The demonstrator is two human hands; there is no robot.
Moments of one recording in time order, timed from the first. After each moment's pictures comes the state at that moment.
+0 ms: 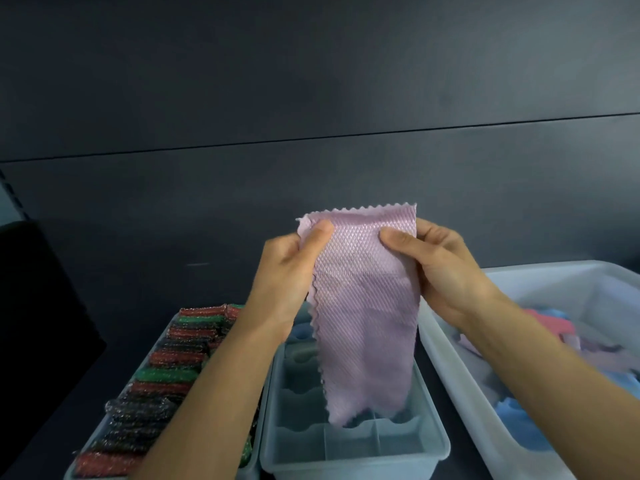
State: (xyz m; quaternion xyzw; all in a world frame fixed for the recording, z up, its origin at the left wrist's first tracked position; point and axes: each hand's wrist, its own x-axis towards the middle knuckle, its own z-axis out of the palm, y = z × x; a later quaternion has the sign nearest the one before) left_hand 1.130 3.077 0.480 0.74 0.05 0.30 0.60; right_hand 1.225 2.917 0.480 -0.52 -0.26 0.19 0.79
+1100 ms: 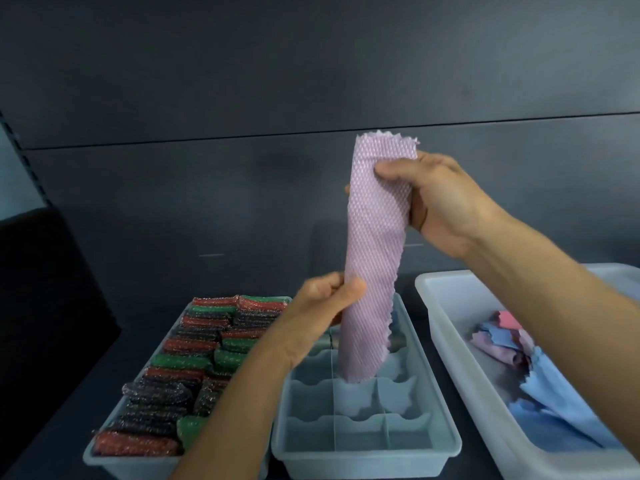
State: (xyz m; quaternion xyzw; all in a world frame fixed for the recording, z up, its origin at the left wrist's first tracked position) left_hand 1.124 3.082 0.428 0.75 0.01 0.09 0.65; right_hand 1.230 2.944 0.545 -0.59 -0.34 0.14 0.72
